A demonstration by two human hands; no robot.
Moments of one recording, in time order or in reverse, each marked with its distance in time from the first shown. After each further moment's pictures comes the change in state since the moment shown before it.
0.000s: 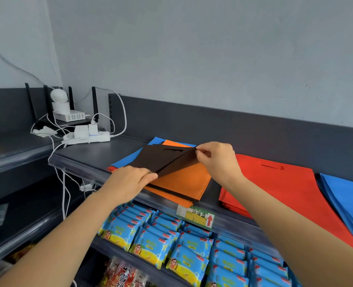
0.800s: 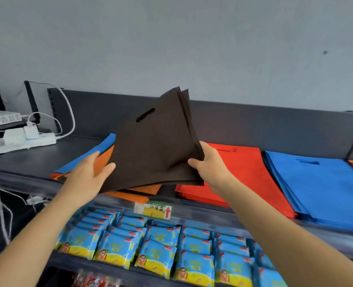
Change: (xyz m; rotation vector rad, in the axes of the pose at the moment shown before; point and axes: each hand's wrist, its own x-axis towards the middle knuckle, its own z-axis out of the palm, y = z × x) left_hand 0.014 0.034 0.003 -0.402 0.114 -0.314; right_hand -0.041 0.048 -0.039 0.586 0.002 0.486
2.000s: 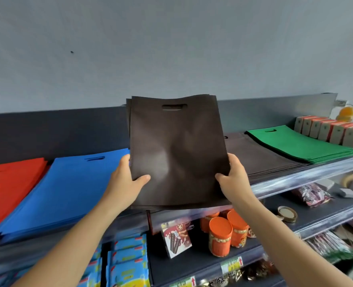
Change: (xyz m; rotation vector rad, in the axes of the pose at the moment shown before) left_hand -0.235 0.545 0.335 -0.435 -0.459 0.327; right_hand -0.247 0.101 -0.602 -0.405 0.716 0.244
